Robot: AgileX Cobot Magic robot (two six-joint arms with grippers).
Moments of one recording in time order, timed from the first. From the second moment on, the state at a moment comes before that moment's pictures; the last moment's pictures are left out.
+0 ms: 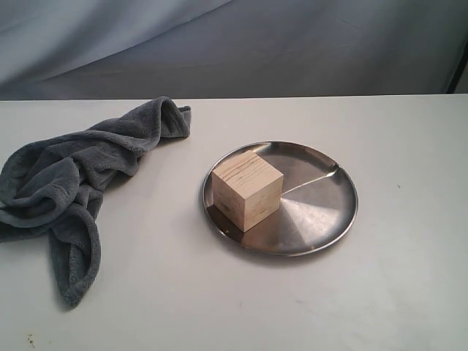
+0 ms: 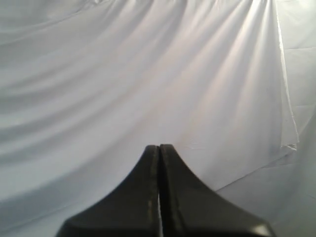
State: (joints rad) left arm 0.02 0.45 0.00 0.07 -0.74 -0.06; right arm 0.04 0.00 0.00 0.15 0.35 -0.10
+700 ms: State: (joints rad) left arm -0.06 0.09 0.00 0.17 -0.70 -0.07; right arm 0.04 0.00 0.00 0.15 0.35 -0.10
